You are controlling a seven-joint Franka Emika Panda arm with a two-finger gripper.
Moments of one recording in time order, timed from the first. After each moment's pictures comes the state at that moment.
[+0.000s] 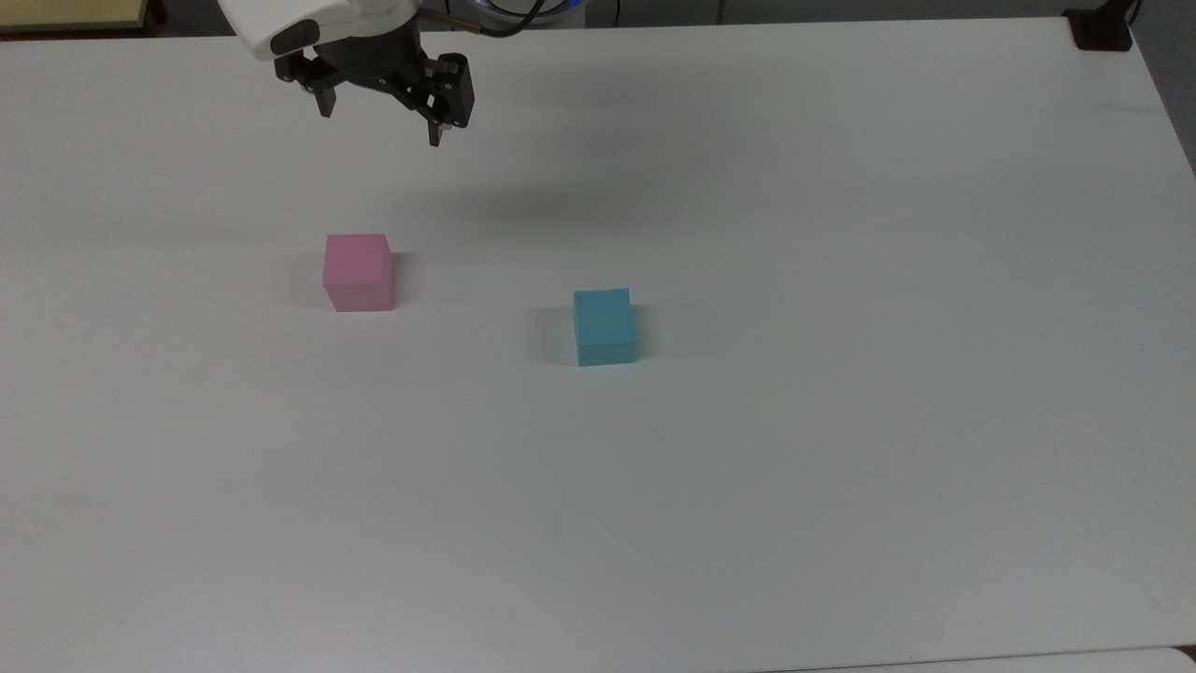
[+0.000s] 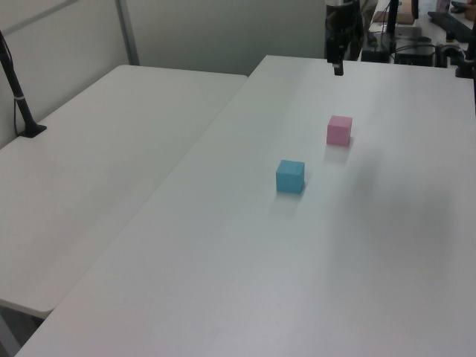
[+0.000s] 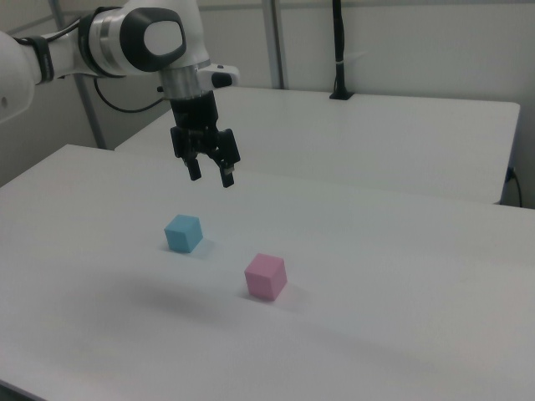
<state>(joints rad) 0.07 0.20 -0.14 -1.50 -0.12 1.60 0.12</state>
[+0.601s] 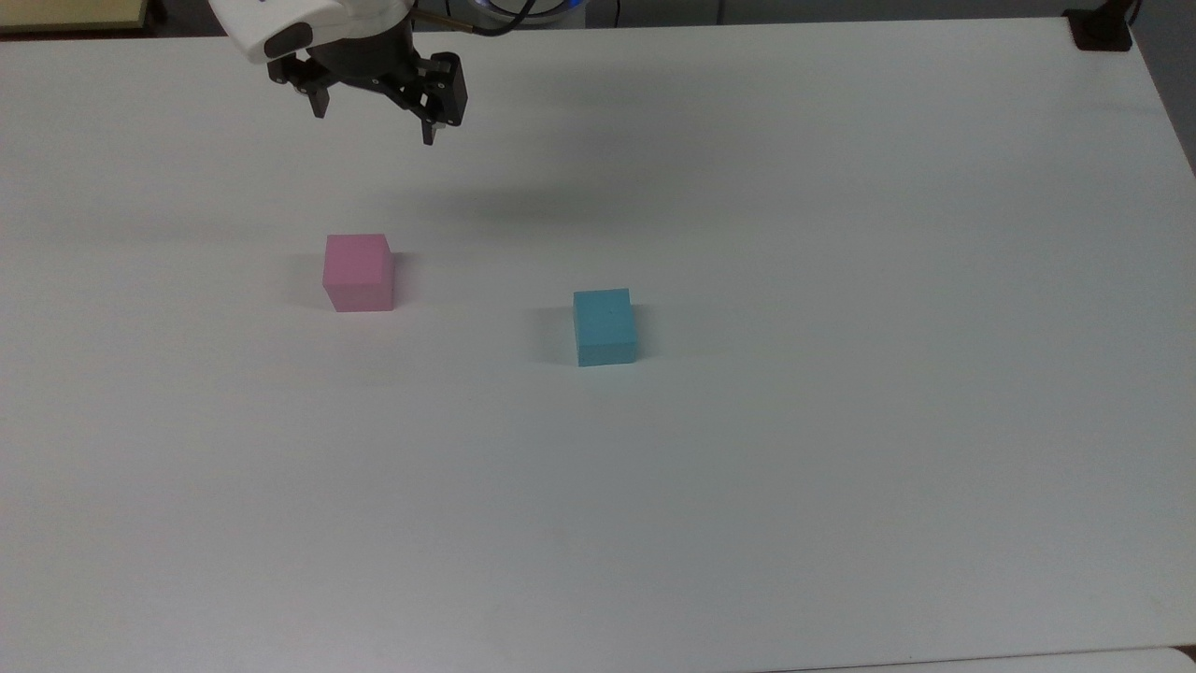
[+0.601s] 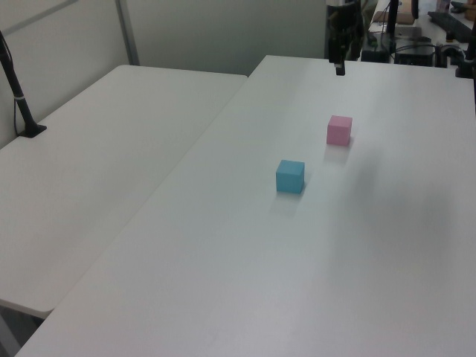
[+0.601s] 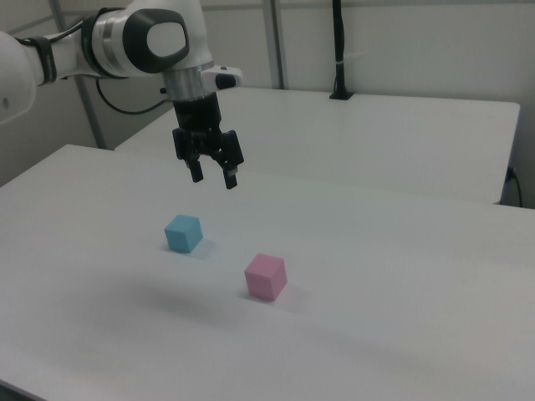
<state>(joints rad) 0.06 0.20 -0.14 -1.50 -0.12 1.60 0.09</state>
